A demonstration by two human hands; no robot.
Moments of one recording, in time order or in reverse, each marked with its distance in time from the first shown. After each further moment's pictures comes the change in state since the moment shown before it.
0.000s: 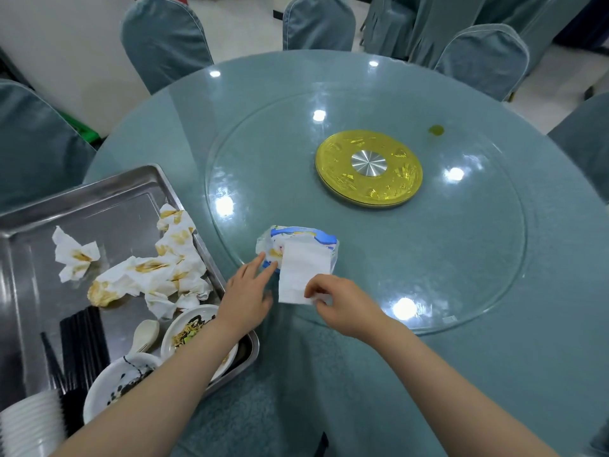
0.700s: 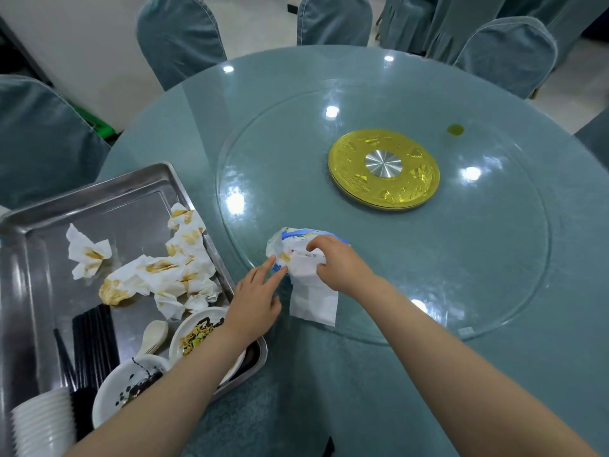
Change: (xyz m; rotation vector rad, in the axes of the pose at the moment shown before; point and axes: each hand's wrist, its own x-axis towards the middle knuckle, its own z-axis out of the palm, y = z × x) left_hand -0.001 -0.004 0.005 0.003 0.031 0.016; right_hand 0.089 0.002 -0.013 -0.170 -0.017 0.102
